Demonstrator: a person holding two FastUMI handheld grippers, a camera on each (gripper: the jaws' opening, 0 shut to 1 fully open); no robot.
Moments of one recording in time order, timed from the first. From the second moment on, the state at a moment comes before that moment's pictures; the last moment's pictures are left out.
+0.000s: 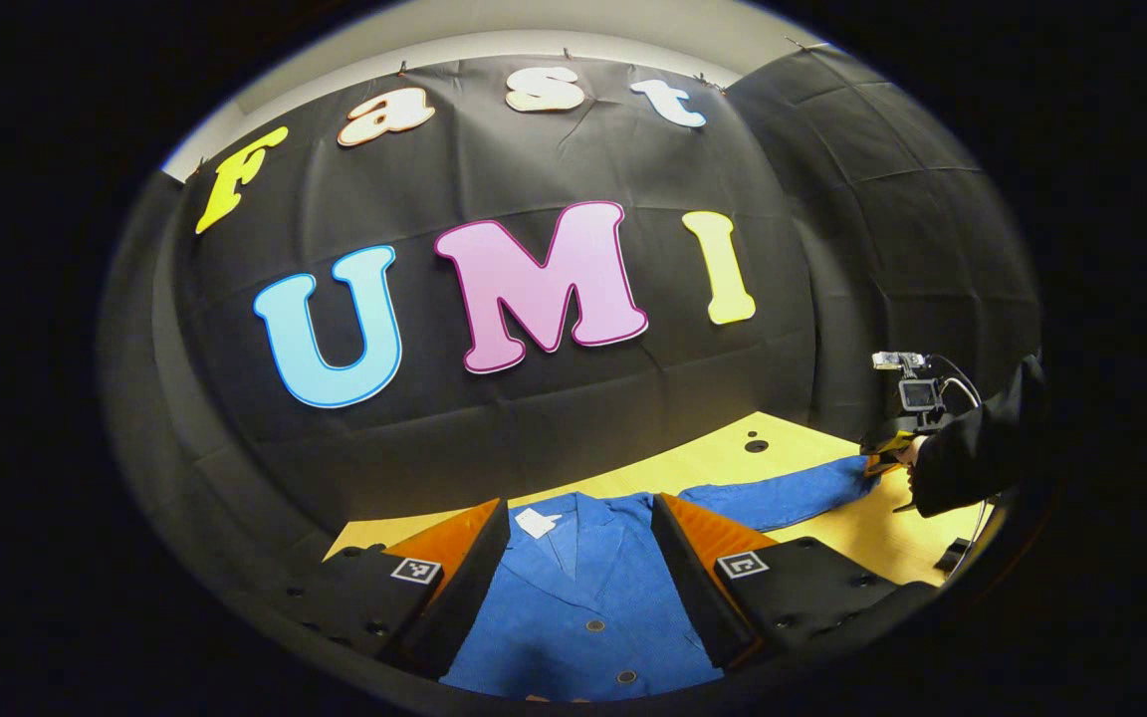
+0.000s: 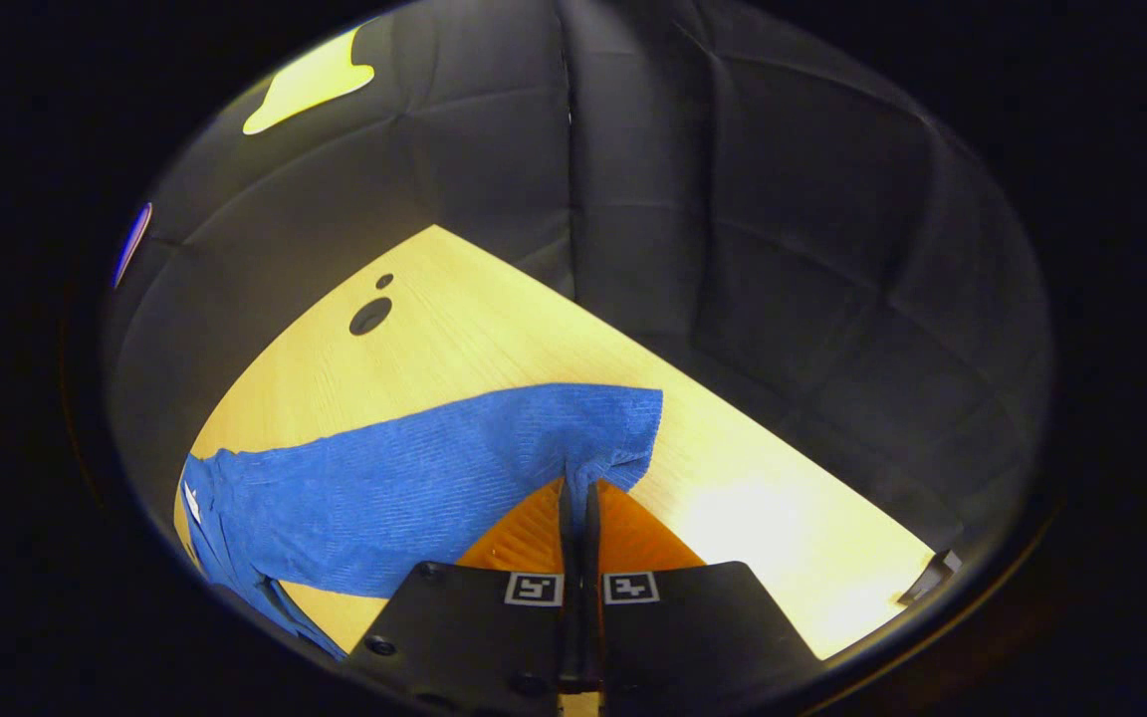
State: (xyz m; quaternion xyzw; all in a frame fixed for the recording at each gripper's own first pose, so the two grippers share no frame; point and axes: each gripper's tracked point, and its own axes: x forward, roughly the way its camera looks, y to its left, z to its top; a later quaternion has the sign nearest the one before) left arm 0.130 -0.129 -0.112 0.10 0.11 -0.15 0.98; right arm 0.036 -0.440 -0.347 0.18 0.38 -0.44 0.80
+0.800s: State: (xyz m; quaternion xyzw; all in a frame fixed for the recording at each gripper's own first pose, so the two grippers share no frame) left arm 0.065 -0.017 -0.101 0.08 0.11 -0.10 0.99; right arm 0.152 -0.231 -0.258 0.14 0.30 -0.31 0.89
